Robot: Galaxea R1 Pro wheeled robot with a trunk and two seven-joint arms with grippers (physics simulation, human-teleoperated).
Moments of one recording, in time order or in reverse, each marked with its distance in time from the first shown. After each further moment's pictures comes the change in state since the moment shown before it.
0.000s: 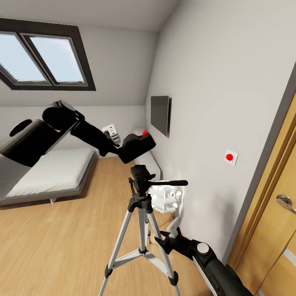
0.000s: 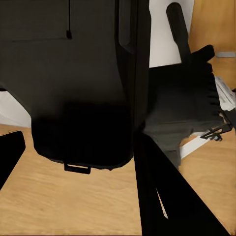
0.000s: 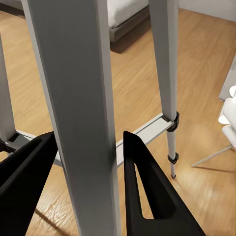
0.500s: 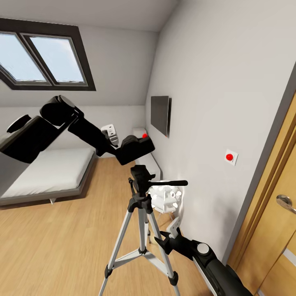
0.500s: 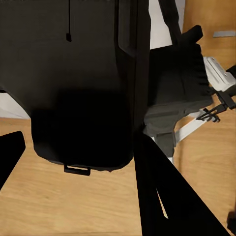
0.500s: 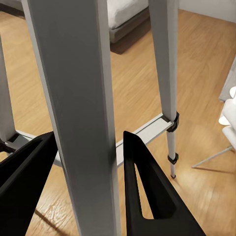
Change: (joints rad) left arm -0.029 -0.003 0.000 -0.011 -0.154 0.000 -0.173; right arm 0.001 0.000 0.001 0.004 -0.001 -0.009 0.000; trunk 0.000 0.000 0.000
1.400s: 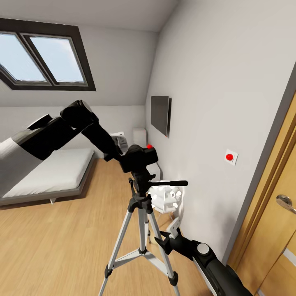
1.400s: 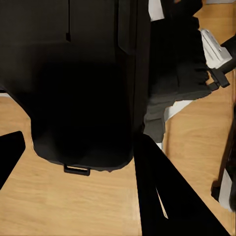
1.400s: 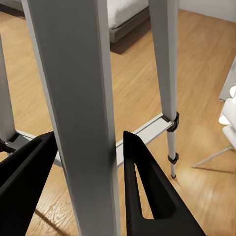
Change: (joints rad) left arm -0.063 -0.069 -0.165 0.103 -0.002 0.014 -0.035; right arm 0.000 0.000 -0.001 0.003 -0.002 -0.002 -0.001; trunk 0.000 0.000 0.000
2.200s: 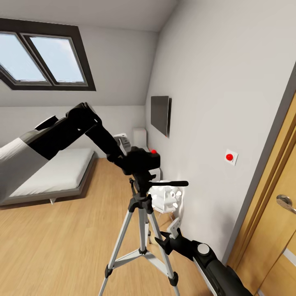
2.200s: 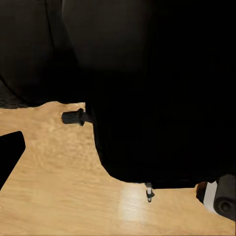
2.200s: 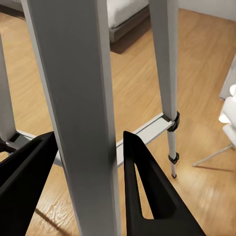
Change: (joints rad) left arm 0.002 -0.038 -0.002 0.074 0.002 0.023 -0.005; right arm 0.000 0.000 -0.004 0.006 -0.004 0.000 -0.001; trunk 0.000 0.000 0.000
